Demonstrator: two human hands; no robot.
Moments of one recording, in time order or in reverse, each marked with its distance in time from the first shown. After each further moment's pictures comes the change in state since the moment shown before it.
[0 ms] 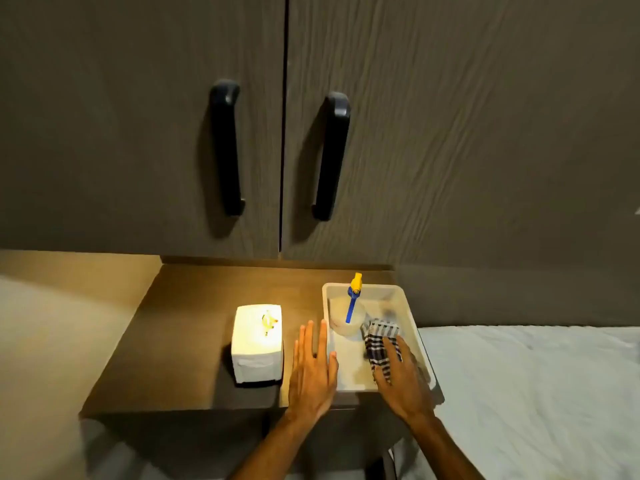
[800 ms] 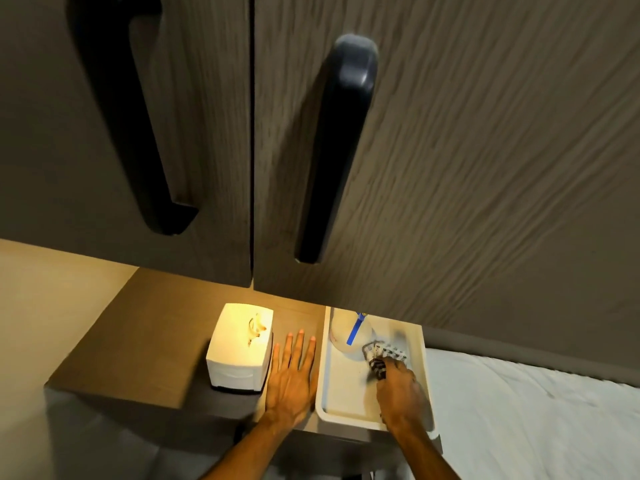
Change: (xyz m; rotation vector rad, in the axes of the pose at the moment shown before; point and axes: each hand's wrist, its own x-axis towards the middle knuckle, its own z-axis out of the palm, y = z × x) left_hand 0.041 -0.040 0.051 0.301 -0.220 -0.089; right_hand 0.091 0.023 0.027 -0.222 -0.088 0.216
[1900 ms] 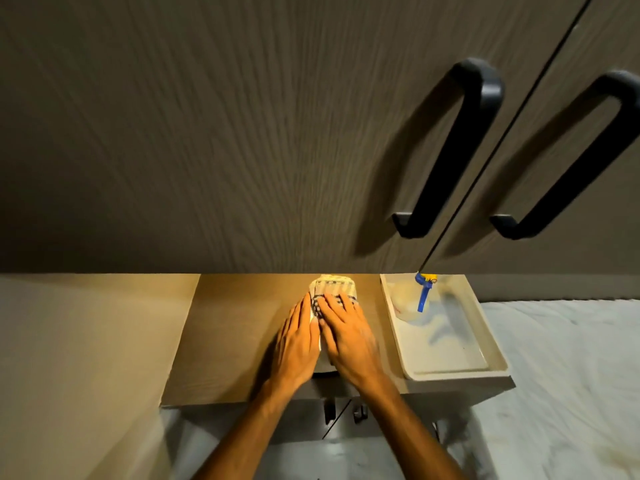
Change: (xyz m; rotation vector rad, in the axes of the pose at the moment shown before) left_hand -0.019 -0.159 -0.099 -0.459 0.122 0.024; right_hand -0.124 -0.241 0.018 0.223 0.175 -0.607
